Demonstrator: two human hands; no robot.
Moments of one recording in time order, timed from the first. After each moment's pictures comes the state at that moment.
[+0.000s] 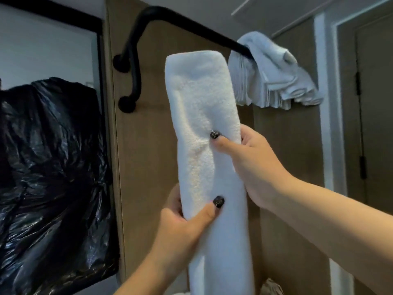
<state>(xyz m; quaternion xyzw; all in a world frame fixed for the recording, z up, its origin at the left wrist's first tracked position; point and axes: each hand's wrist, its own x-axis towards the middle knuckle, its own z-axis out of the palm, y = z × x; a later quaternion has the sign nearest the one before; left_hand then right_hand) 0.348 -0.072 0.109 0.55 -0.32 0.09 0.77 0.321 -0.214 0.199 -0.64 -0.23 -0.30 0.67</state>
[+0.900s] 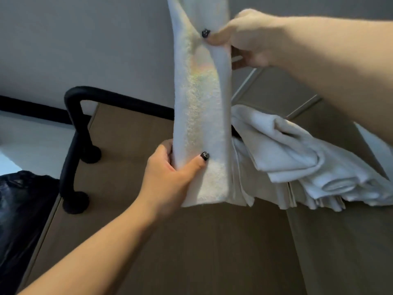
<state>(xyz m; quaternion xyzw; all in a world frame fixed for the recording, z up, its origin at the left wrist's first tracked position) 0.534 -0.242 0.369 0.55 -0.39 0.48 0.55 0.439 -0.400 0.564 -0.67 -0.39 -0.50 0.38</state>
